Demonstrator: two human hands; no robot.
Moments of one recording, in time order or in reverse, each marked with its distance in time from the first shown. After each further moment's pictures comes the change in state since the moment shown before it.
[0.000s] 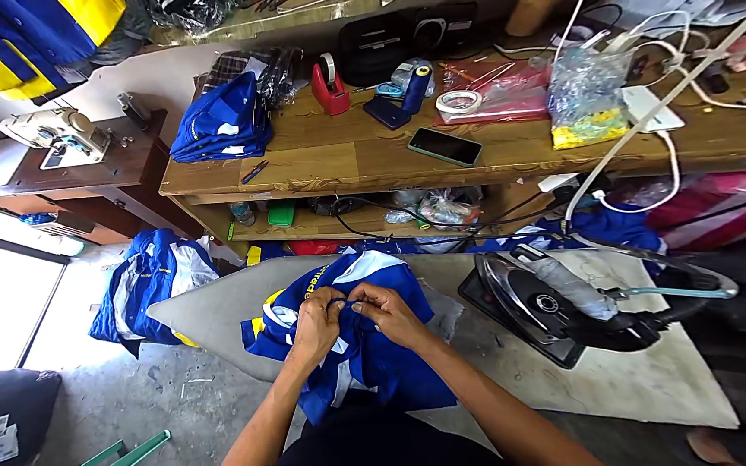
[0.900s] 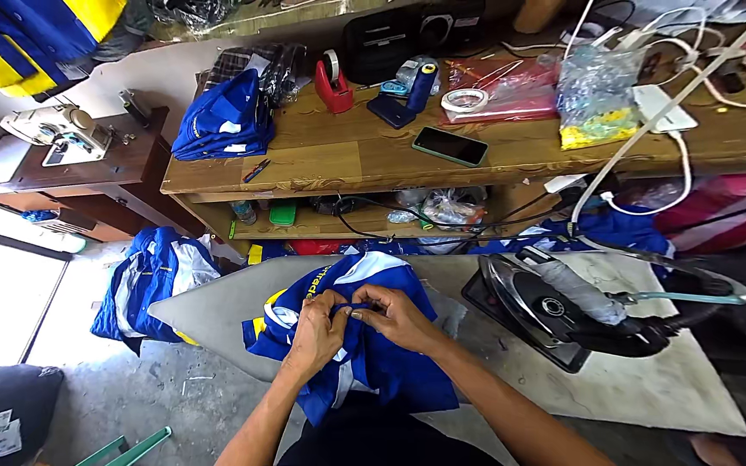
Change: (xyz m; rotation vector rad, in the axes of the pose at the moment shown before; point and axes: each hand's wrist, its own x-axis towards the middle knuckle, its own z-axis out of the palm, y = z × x) left_hand -0.006 0.013 -0.011 0.034 -0.021 0.078; right_hand 0.000 -0.018 -0.008 -0.094 -0.066 -0.039
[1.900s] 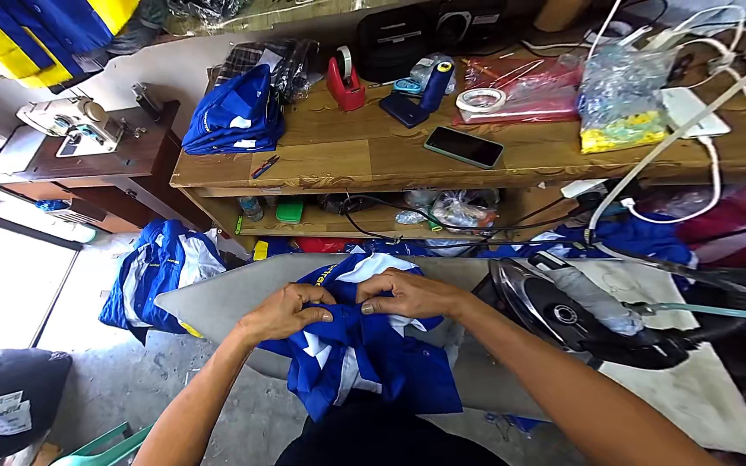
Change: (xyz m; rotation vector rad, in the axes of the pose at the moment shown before) left_hand 0.032 -0.002 -0.097 -0.037 -0.577 0.154; right_hand 0.053 -0.022 -0.049 -0.174 -0.551 -0.261
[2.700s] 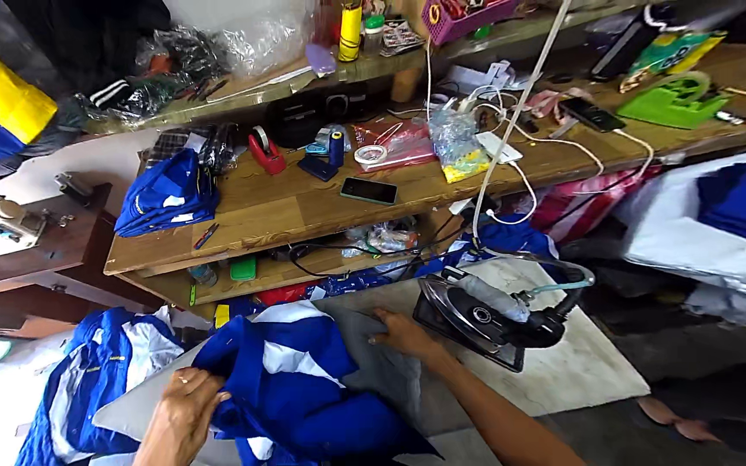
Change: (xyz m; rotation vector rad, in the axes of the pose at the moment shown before) left_hand -0.072 -0.002 -0.031 0.704 0.416 0.113; right_hand -0.113 0.096 0.040 -0.210 0.320 1.111
